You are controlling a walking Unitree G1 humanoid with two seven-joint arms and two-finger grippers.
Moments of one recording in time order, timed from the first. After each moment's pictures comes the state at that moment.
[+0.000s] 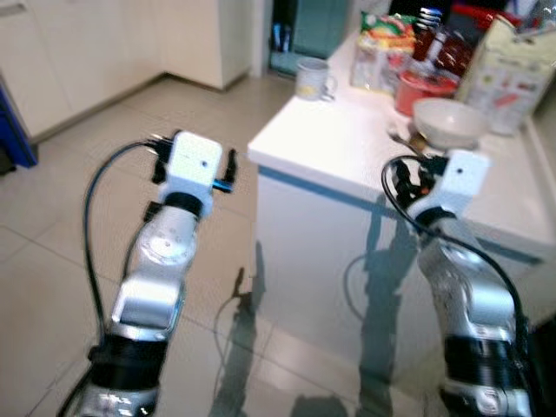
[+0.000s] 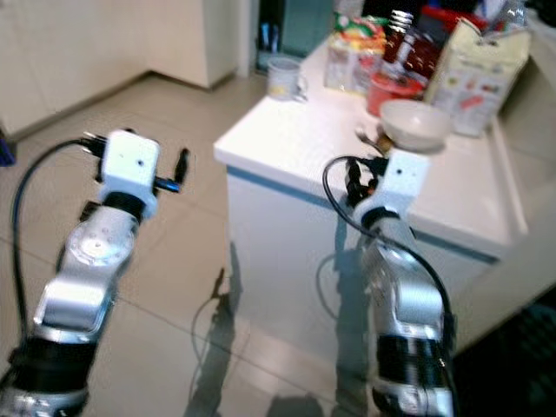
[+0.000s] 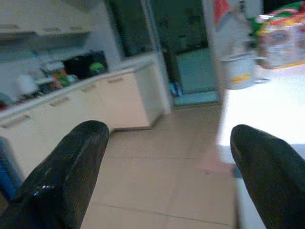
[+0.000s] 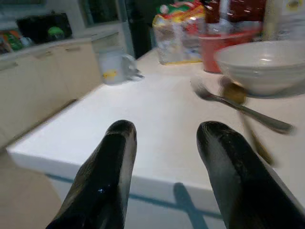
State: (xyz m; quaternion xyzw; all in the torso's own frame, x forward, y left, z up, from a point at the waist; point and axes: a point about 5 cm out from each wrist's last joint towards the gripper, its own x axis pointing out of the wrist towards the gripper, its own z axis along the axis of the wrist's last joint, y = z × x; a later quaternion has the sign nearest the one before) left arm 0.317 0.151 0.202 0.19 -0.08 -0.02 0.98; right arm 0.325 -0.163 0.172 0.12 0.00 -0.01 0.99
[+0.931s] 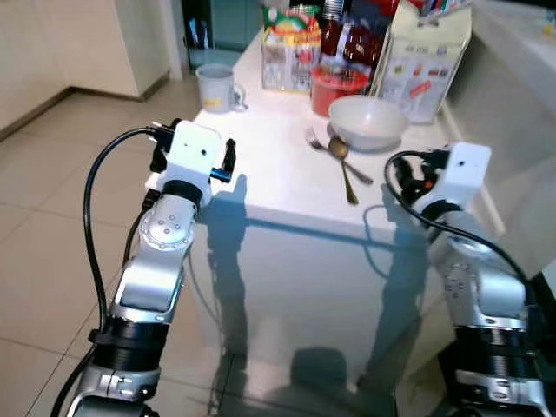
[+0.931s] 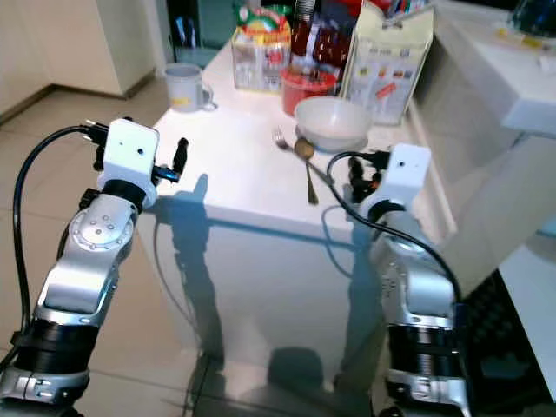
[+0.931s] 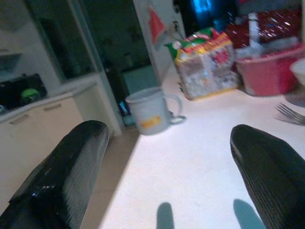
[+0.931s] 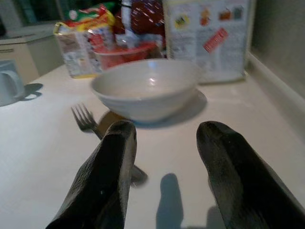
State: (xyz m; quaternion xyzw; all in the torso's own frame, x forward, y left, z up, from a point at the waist) left arm 0.329 0.149 0.208 0.19 -0.09 -0.02 0.98; right arm 0.329 -0.180 0.175 0.07 0.01 0.01 1.00
